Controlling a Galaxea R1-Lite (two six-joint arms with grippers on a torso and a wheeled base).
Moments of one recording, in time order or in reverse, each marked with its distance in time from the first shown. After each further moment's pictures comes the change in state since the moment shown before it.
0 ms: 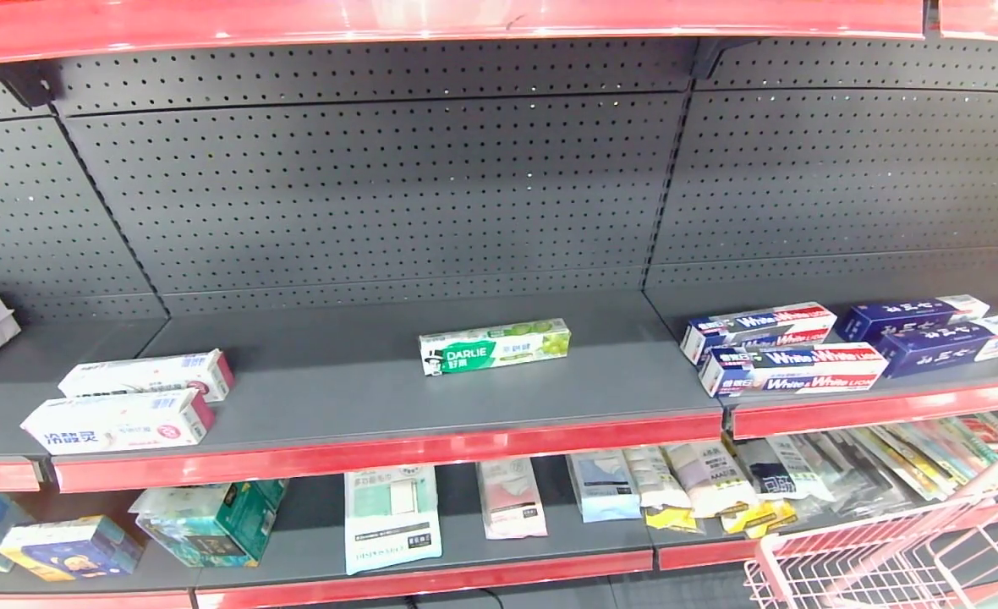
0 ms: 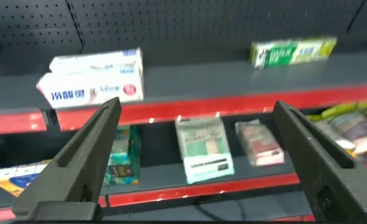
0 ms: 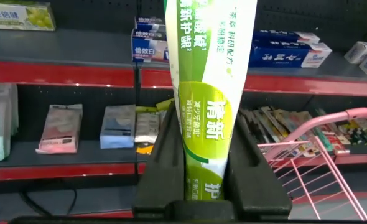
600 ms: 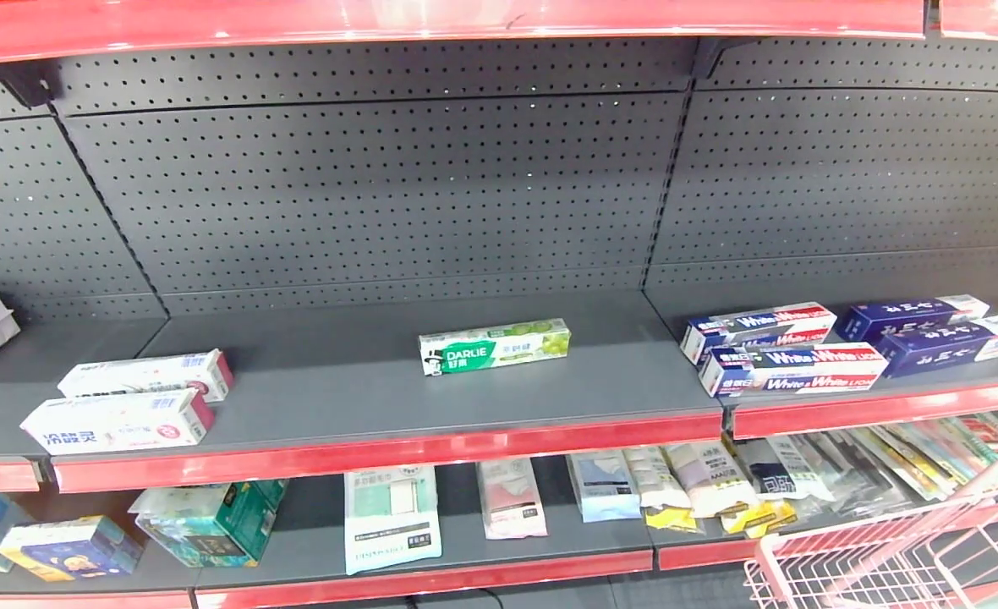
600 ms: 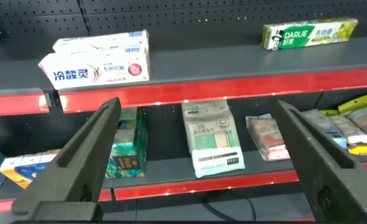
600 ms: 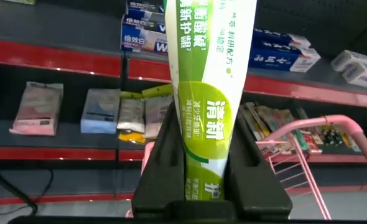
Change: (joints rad) left arm 0.041 -0.208 0.183 0.011 -0.009 0.032; right arm -0.001 0.143 -0.070 -0.002 -0.022 -0.091
